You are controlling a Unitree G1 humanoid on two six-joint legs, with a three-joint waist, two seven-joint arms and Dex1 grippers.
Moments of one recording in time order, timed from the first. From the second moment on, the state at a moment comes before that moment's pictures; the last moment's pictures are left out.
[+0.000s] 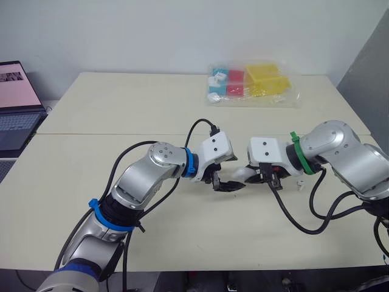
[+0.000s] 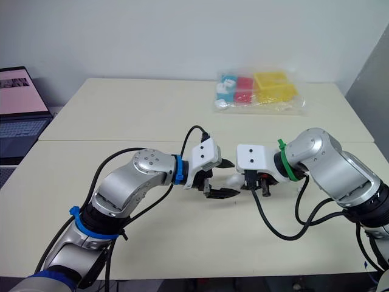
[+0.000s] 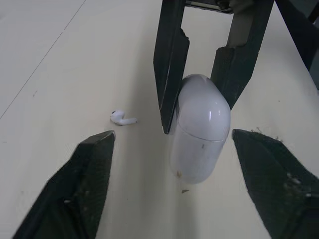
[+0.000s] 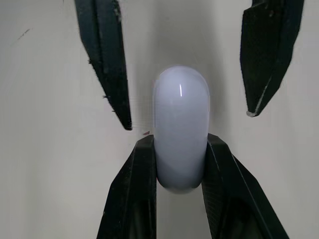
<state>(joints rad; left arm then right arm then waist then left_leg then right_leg) -0.72 0.47 -0.39 -0.28 -0.31 0.80 -0.94 -0.85 -0.96 0.50 -0.42 0.22 0.82 1.22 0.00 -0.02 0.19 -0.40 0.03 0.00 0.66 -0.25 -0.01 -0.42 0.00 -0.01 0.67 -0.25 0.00</state>
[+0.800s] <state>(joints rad) -0.67 0.49 -0.41 -0.28 -0.28 0.73 -0.97 -0.82 -0.95 0.44 -0.41 0.23 0.82 1.24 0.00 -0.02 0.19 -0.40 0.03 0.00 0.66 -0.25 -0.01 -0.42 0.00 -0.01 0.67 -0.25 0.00</state>
